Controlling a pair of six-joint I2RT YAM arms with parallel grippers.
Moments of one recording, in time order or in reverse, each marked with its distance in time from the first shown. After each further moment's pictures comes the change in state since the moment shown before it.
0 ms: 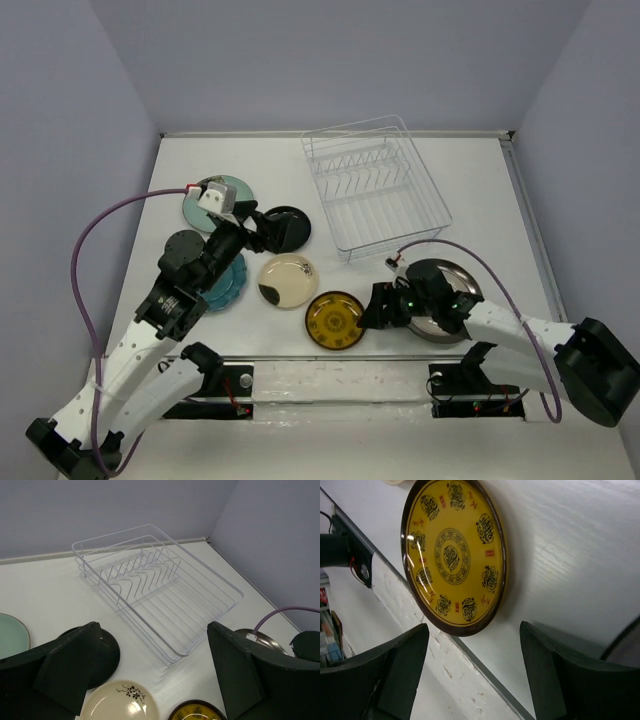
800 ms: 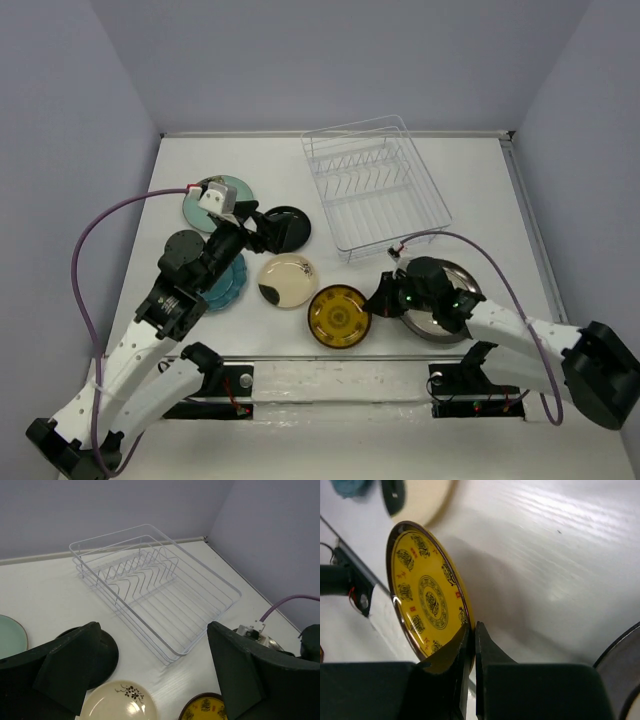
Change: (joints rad) left arm 0.000 0.000 0.000 0.002 0.013 0.000; right arm 0.049 0.054 0.007 0.126 0.126 0.006
